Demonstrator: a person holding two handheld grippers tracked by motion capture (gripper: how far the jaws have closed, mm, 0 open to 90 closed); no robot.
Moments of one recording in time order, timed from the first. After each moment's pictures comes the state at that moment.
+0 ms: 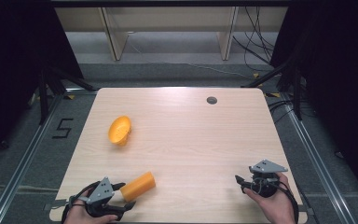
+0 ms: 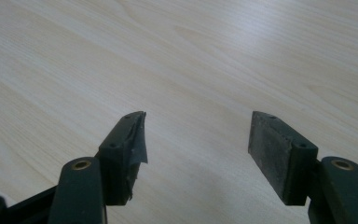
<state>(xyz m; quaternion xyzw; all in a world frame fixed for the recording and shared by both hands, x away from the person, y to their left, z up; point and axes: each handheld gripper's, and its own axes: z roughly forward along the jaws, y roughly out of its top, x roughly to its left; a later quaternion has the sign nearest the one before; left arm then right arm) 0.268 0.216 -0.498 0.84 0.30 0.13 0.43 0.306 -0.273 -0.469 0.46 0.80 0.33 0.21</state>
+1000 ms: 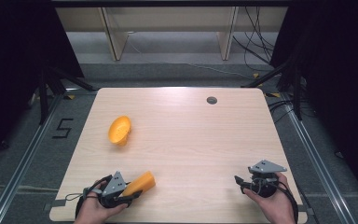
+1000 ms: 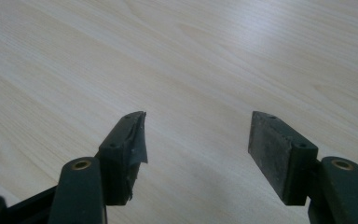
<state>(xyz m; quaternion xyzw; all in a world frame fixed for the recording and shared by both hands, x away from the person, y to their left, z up) 0.290 0.196 -0.505 0.86 0.29 0.14 0.41 0.307 -0.273 -0.470 0.44 0.81 0.32 0.21</state>
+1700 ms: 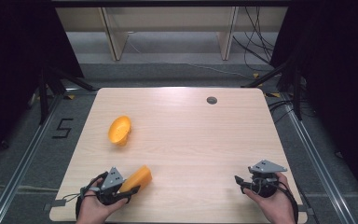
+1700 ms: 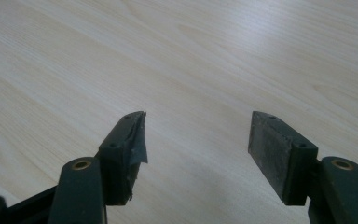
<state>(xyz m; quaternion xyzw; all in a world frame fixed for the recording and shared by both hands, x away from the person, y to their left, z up) 0.292 0.195 -0.480 0.83 0.37 0.16 0.39 0.307 -0.274 -0.470 0.44 0.81 0.32 0.21</state>
